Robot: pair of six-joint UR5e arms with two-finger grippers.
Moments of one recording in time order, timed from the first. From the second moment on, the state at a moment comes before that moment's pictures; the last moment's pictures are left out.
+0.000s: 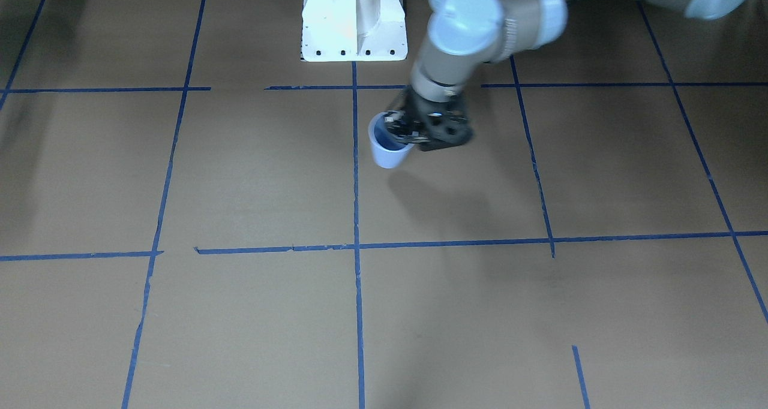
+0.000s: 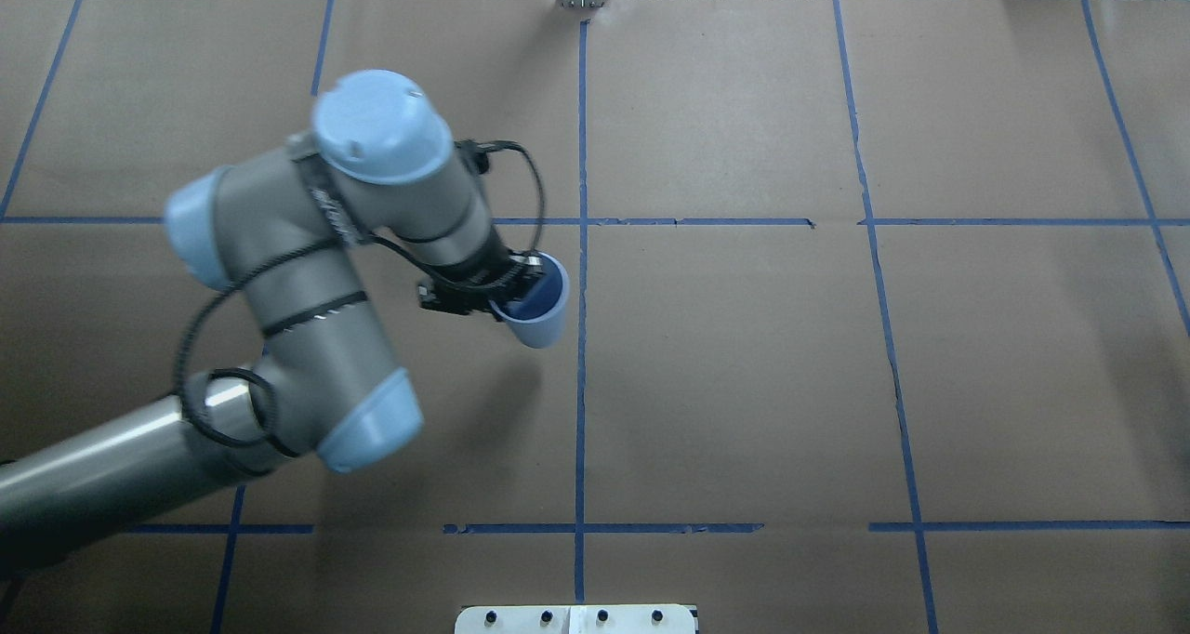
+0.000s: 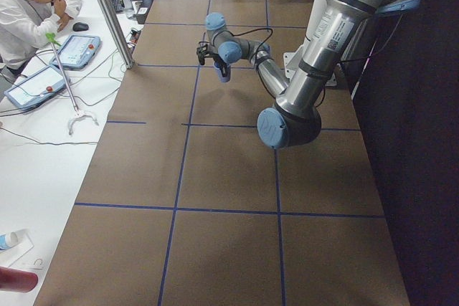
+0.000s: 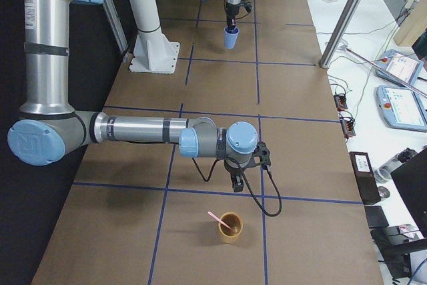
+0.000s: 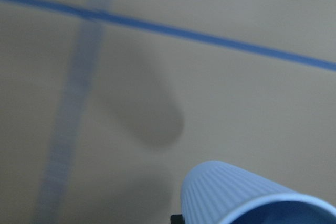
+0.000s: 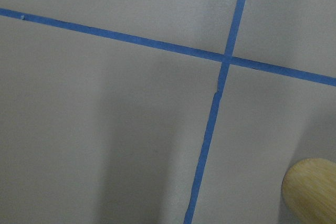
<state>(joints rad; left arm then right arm) -0.58 -2.31 -1.69 -1.54 -2.07 -1.42 1.53 -1.65 1.65 -1.54 2.44 -0.17</state>
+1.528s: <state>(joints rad) -0.50 -2.39 -1.53 -1.62 -1.91 -1.42 1.53 -1.65 1.66 -1.54 2.45 -0.17</state>
